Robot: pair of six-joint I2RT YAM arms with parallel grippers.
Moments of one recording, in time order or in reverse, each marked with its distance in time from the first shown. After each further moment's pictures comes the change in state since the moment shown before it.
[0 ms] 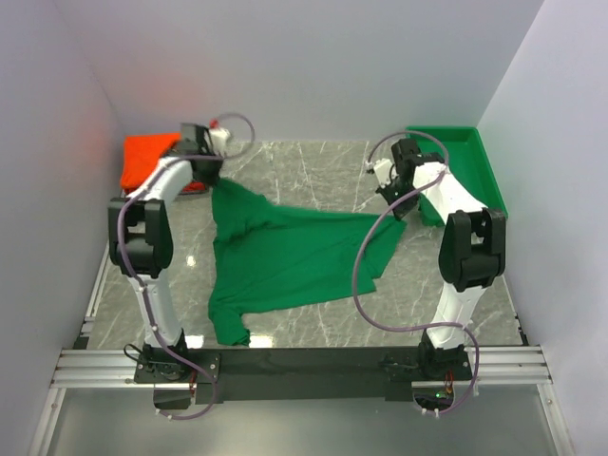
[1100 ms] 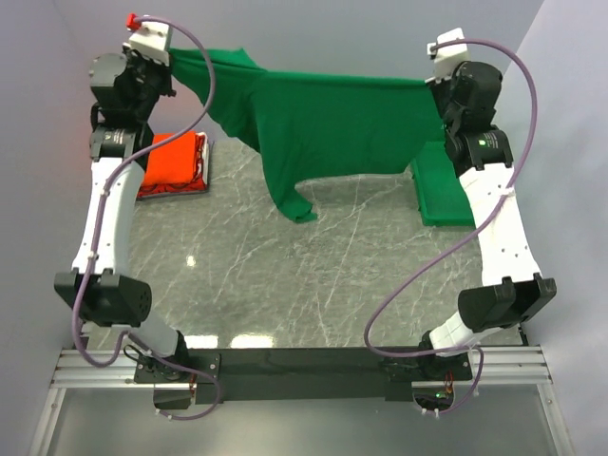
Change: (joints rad) left arm 0.082 -0.406 0.321 0.337 0.023 0.007; right arm -0.024 -0.319 0.377 0.493 0.309 0.031
